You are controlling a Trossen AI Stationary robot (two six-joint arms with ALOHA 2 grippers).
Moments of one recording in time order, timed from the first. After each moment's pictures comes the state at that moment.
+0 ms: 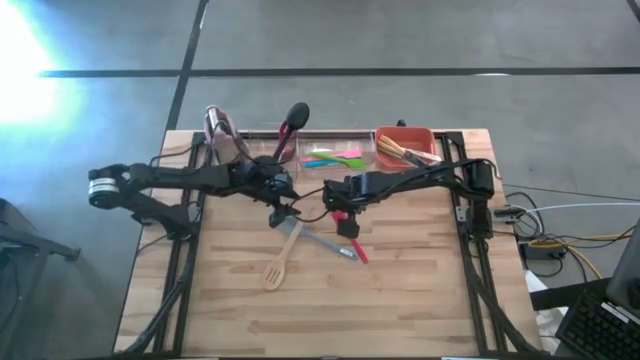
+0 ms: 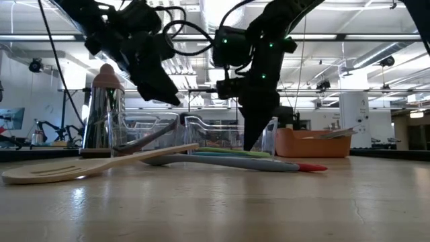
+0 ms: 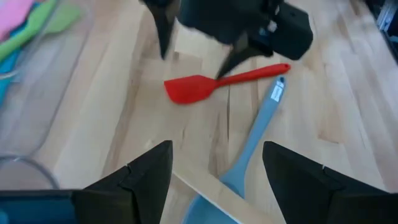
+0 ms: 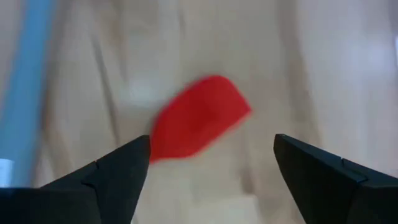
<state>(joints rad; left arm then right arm) 0.27 1.29 0.74 -0.11 0.28 -0.04 -0.11 1.95 1.35 -0.70 0.07 0.06</state>
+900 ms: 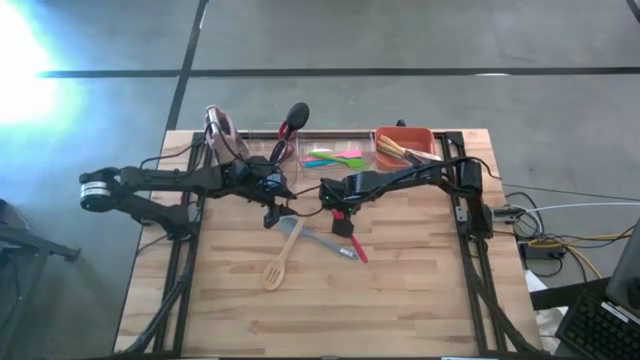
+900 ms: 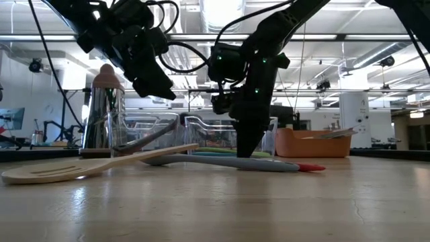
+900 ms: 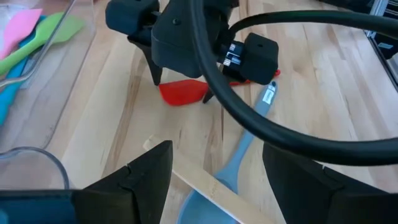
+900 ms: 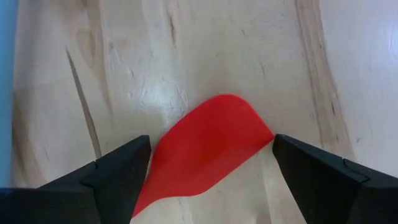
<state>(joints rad) 0.27 1.21 0.70 -0.11 0.28 -0.04 -0.15 2.10 1.36 -0.62 0.00 0.09</state>
